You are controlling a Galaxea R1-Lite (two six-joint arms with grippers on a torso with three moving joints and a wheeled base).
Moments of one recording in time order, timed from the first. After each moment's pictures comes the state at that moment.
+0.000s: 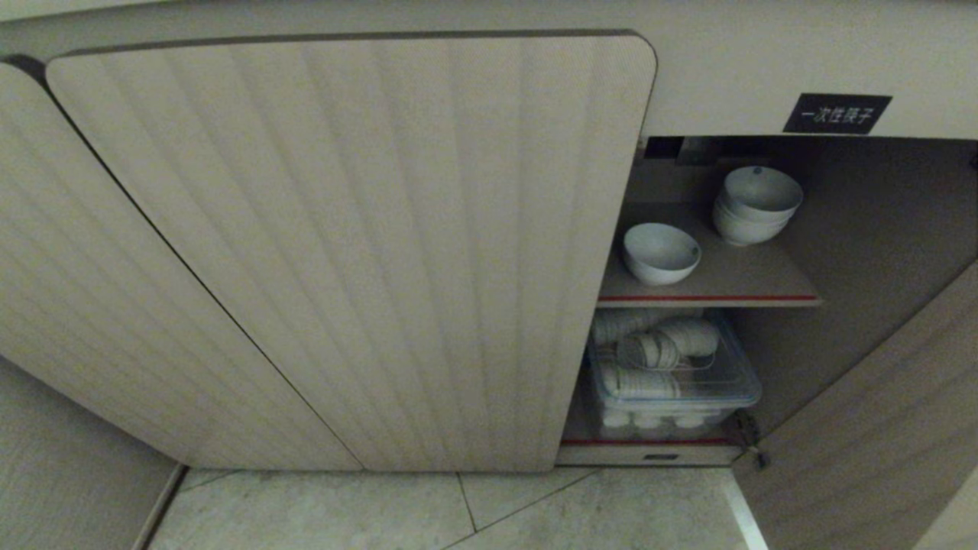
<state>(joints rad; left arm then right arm) 0.00 0.00 0.00 0.00 0.00 -0.01 0.00 0.00 0.00 0.00 0.00 0.08</state>
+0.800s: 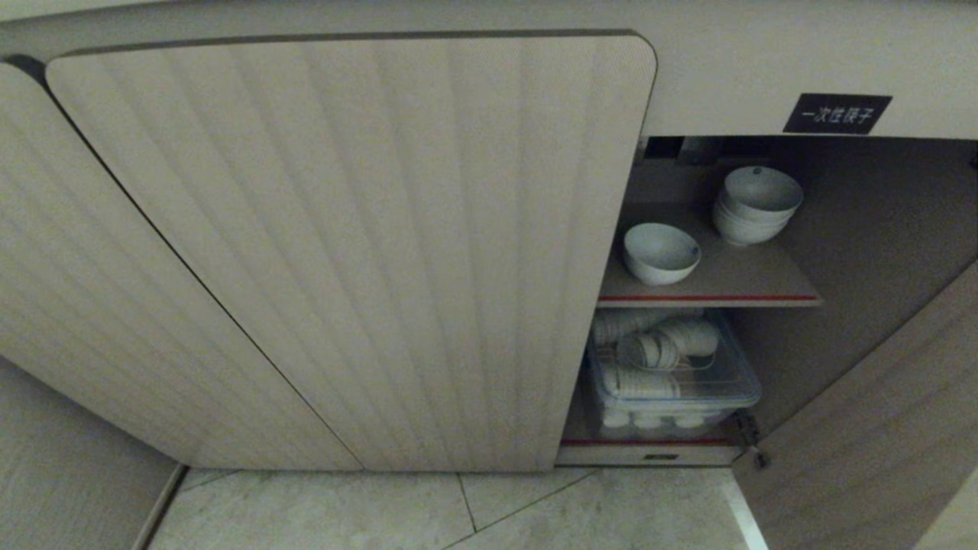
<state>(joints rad) 0.00 0.00 0.00 0.00 -0.01 -0.01 0.00 0.00 0.00 0.00 0.00 0.06</state>
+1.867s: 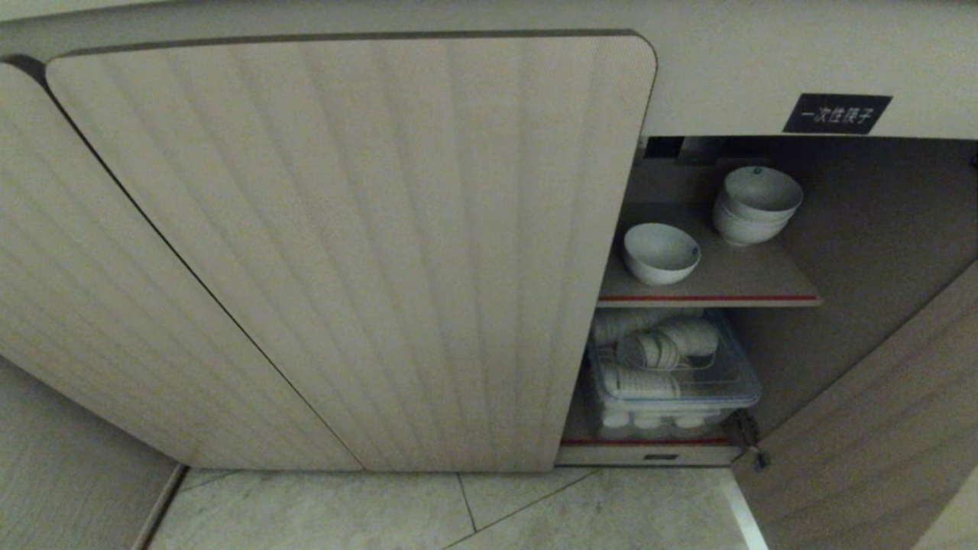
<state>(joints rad) 0.00 0.00 0.00 0.00 -0.01 -0.01 0.00 0.00 0.00 0.00 0.01 0.00</state>
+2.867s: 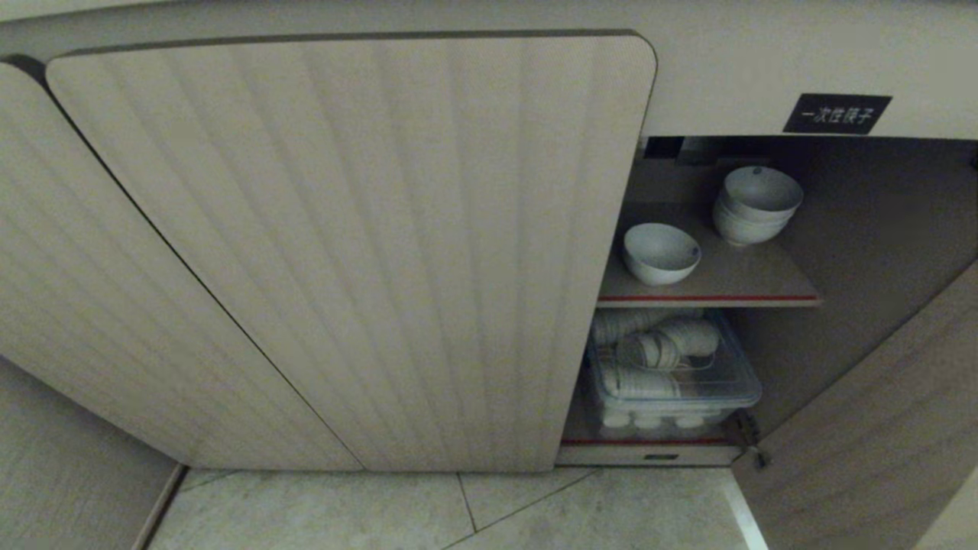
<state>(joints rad) 0.00 0.00 0.00 0.00 -0.01 -0.01 0.00 0.08 -0.16 0.03 0.17 -0.04</state>
